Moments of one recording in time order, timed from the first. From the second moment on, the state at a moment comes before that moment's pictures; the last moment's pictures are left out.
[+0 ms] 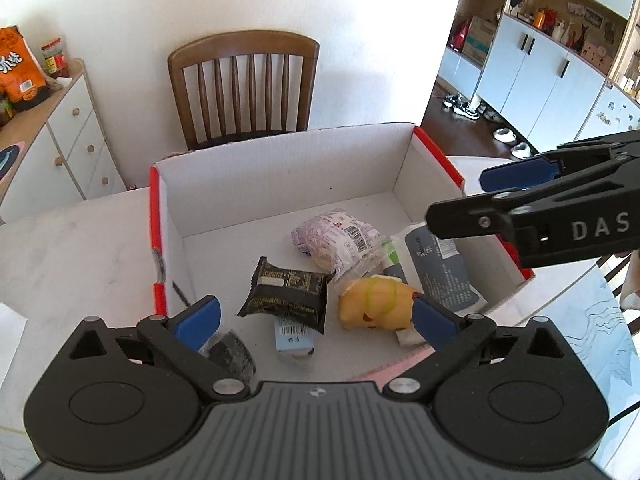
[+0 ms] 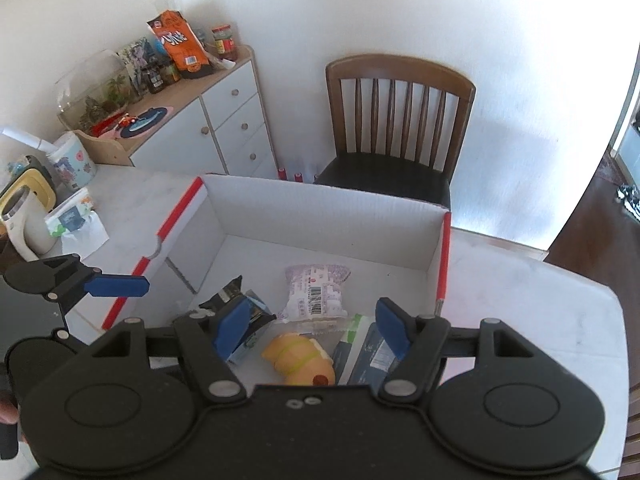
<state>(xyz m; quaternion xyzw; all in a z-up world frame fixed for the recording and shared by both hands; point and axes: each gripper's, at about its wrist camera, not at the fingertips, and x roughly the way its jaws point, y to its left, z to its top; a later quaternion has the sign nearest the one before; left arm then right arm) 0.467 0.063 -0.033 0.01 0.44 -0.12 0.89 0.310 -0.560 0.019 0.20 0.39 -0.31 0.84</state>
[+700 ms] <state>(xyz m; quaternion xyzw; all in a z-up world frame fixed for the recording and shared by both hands) 0.370 0.067 0.018 0.03 0.42 -0.14 0.89 0.263 -0.473 0.056 0.18 0.38 -0.30 0.86</state>
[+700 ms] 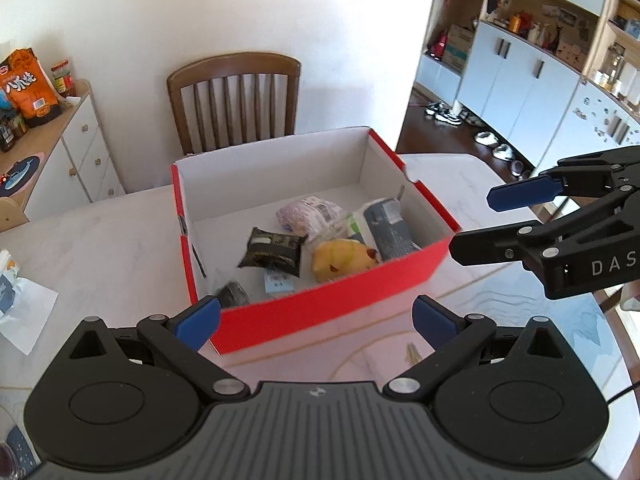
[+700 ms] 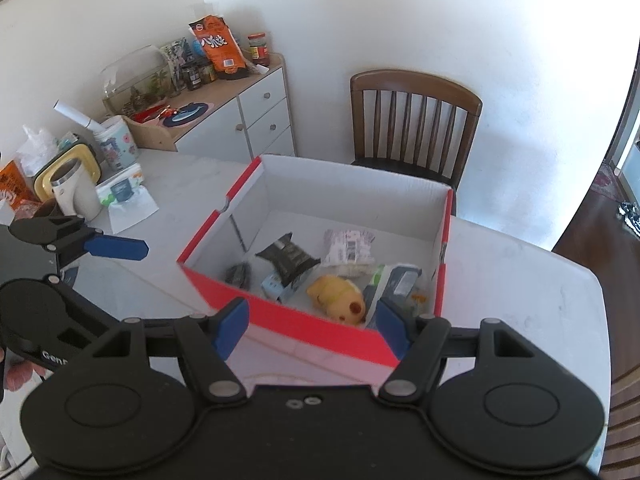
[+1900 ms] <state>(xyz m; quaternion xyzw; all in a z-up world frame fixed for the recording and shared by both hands) 0.183 0.094 -0.036 0.03 0.45 -0.16 0.88 0.193 -0.304 0.002 0.16 0.41 -0.31 0.84</state>
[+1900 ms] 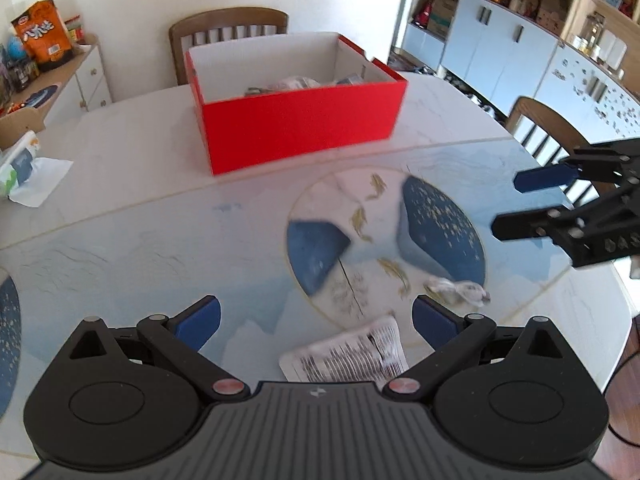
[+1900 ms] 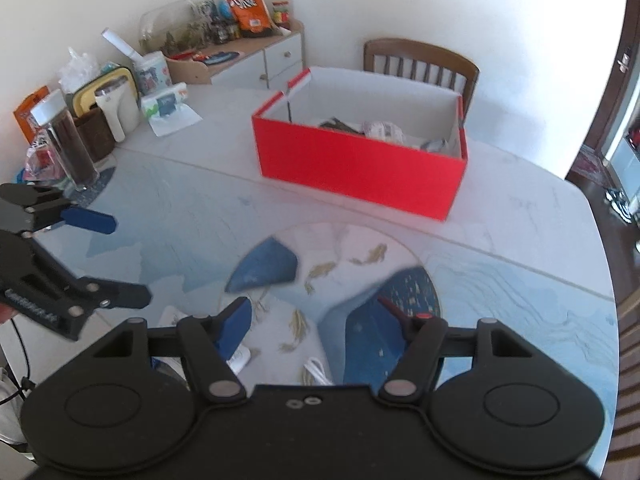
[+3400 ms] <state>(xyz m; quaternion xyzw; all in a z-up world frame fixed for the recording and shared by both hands) 0.120 0.015 -0.122 0.18 0.49 -0.30 0.80 0.193 -0.314 -0.111 0.18 0.48 -0.31 0.80</state>
